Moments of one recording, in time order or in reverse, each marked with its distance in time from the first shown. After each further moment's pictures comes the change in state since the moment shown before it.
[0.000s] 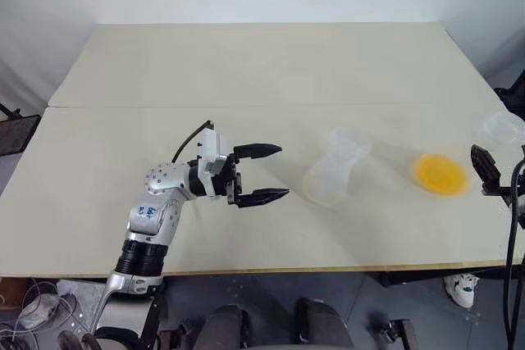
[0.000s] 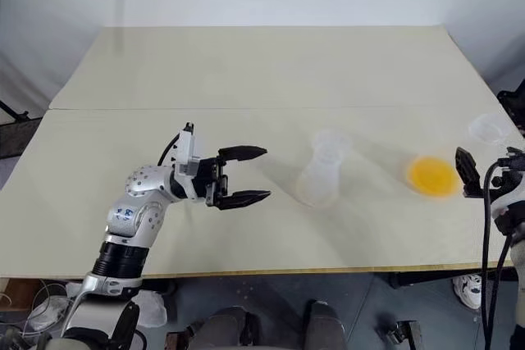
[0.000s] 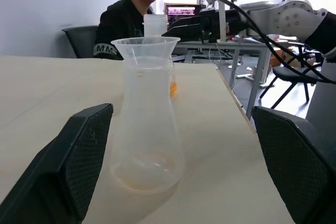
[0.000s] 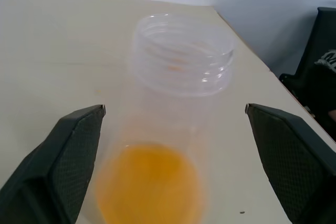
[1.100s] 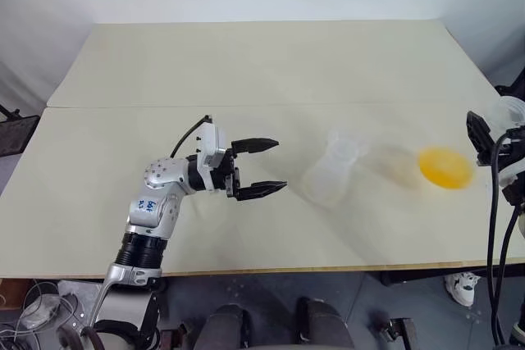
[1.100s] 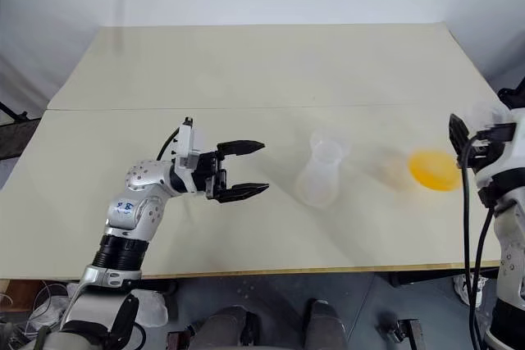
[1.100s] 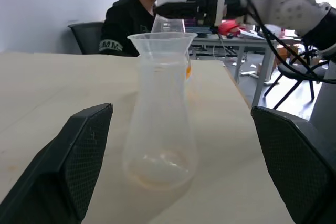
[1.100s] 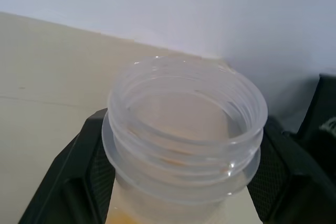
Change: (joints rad) left arm -0.062 0.014 -0.007 0.101 0.002 -0.029 -0.003; right arm -0.105 -0.010 0.125 -0.185 -0.106 0.001 -0.046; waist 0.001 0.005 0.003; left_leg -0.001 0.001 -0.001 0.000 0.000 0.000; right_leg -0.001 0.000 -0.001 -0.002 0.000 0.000
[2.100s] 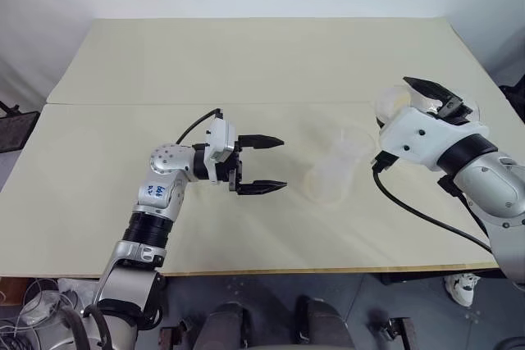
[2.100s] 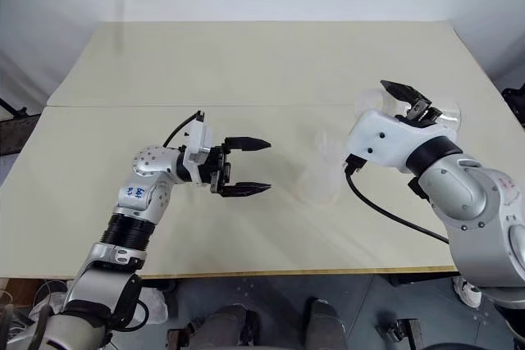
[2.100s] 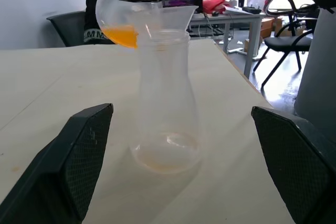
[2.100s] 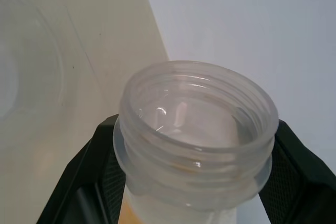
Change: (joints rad) left arm -0.123 0.009 -0.041 0.195 0.062 -0.152 -0.117; right arm -0.166 -0.395 0.584 -0.289 -0.637 0.055 0.141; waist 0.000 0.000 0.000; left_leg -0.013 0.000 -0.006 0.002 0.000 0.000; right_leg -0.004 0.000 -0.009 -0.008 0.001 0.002
